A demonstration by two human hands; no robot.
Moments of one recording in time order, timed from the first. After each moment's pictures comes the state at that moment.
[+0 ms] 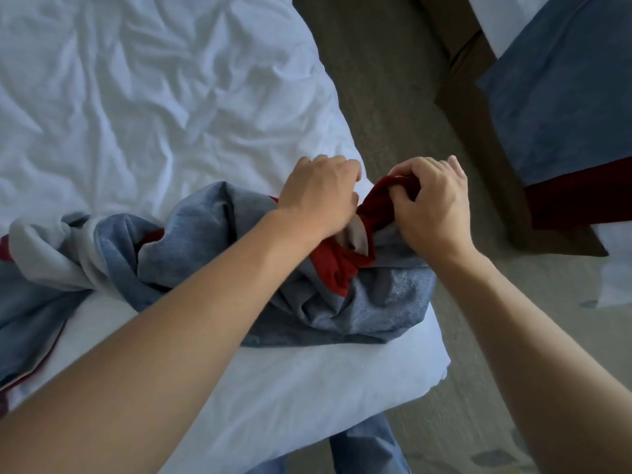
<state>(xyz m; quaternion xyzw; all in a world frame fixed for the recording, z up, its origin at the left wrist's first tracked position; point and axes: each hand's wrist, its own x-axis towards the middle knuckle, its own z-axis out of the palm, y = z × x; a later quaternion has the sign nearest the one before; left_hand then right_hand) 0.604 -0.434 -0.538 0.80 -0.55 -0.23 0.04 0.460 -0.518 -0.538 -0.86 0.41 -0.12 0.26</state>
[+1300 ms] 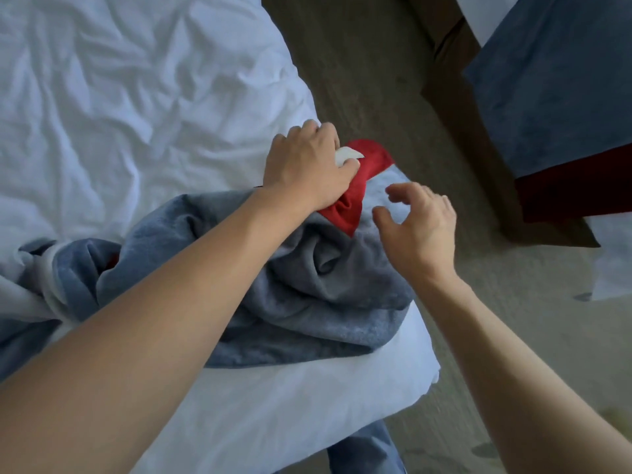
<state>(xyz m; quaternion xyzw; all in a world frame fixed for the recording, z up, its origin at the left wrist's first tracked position) 0.616 -0.487 -0.562 0.85 -0.48 -0.17 0.10 0.438 -0.518 -0.563 -0.80 0.52 -0.04 0.29</state>
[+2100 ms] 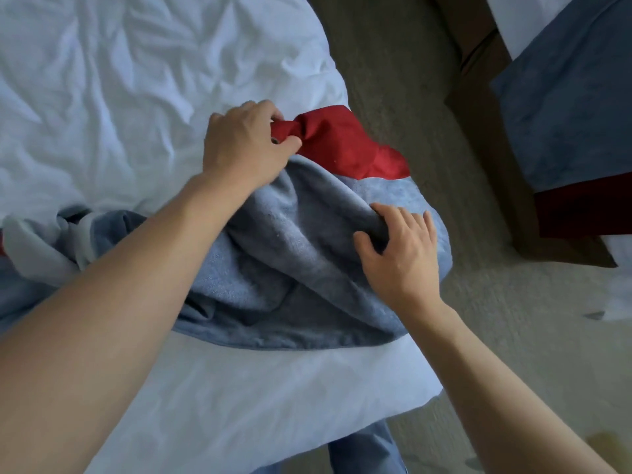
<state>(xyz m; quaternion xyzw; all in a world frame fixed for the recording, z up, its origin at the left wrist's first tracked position) 0.703 -0.412 -0.557 0.90 -0.40 -0.12 0.10 0.455 -0.455 -0.560 -0.85 0.44 -0.03 0.28</state>
